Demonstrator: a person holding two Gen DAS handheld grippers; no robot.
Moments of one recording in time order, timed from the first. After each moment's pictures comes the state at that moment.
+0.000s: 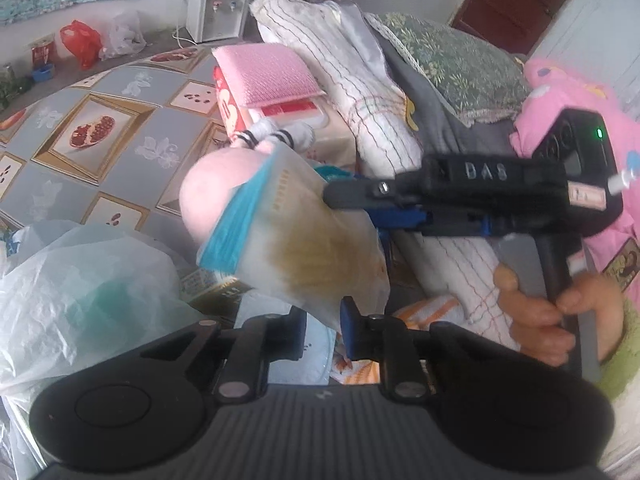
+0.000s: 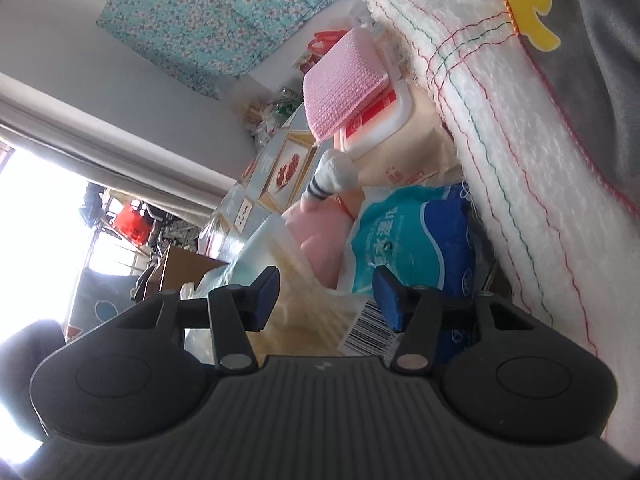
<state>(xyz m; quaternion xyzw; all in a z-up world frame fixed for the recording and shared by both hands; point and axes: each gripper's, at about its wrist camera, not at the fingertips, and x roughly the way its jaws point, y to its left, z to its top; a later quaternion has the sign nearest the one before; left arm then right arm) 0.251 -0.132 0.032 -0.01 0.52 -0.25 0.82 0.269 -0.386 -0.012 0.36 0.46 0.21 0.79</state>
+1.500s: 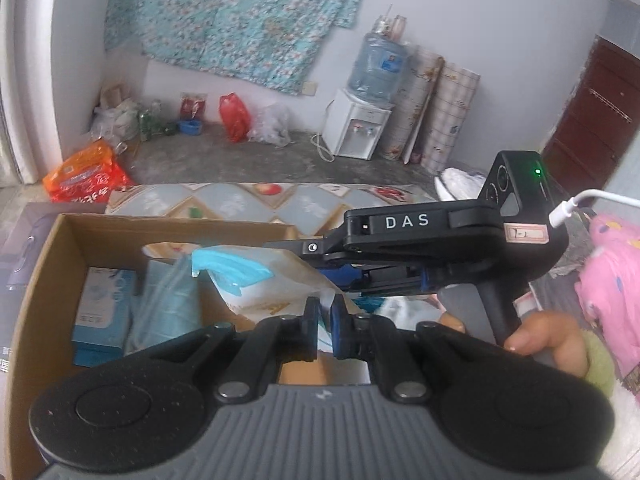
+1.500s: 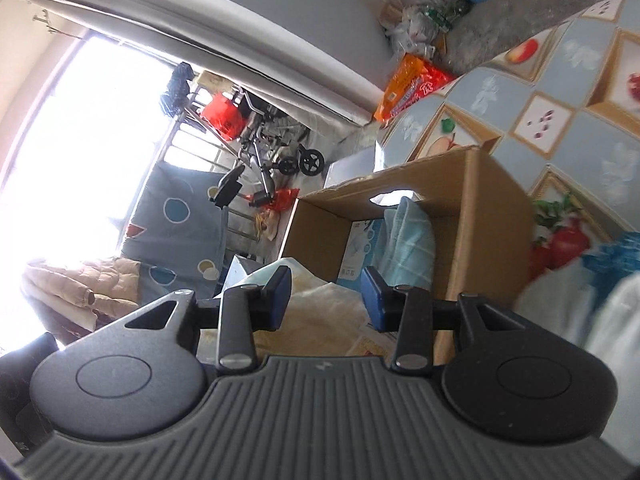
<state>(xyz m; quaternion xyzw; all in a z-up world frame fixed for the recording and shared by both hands) 0.206 0.191 0.135 -0.10 0.39 -0.11 0.91 0.322 0.000 0.088 0.30 0.50 0.39 0.71</state>
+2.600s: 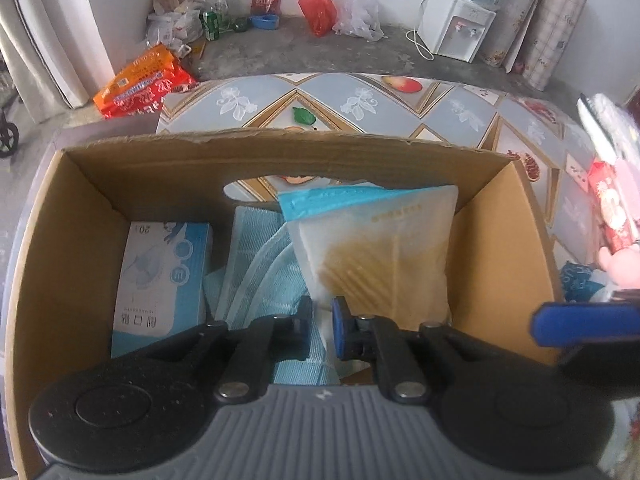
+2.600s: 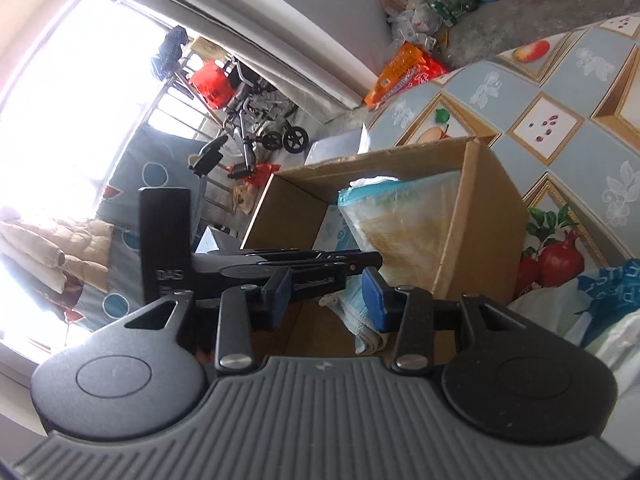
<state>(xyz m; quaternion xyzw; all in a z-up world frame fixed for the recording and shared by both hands) 0.323 0.243 0.021 -0.05 0.55 0.00 0.83 0.329 0.008 0.074 0.24 0.51 0.40 0.72</state>
